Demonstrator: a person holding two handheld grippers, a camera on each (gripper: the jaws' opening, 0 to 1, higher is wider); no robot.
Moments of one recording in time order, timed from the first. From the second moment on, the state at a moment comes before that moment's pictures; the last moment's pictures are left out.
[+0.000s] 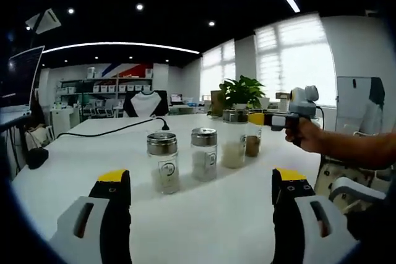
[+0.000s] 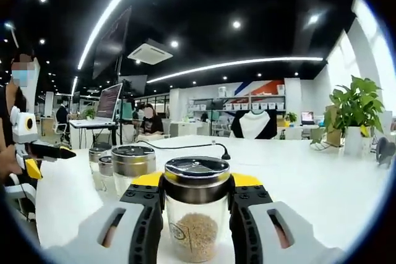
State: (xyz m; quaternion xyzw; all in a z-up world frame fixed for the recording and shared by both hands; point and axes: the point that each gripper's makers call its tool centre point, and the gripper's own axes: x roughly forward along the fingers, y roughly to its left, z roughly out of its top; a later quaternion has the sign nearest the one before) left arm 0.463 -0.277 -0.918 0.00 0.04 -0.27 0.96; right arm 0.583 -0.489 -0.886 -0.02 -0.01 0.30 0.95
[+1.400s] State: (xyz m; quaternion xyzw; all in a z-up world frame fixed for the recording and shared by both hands) left arm 0.462 -0.284 -0.919 0.00 0.03 -0.27 0.96; right arm 0.569 -0.488 -0.891 -0.02 -0.04 0.30 0.95
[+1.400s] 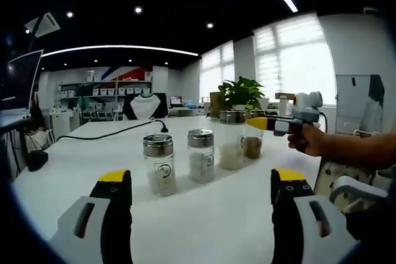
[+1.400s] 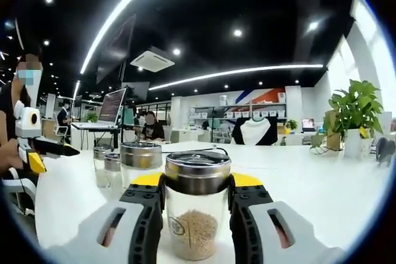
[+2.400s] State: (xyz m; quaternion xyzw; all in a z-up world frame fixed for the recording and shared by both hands) left arm 0.461 -0.293 -0.937 -0.01 0.04 -0.30 0.95; right arm 0.466 -0.469 -0.919 -0.03 -0.01 0.34 0.94
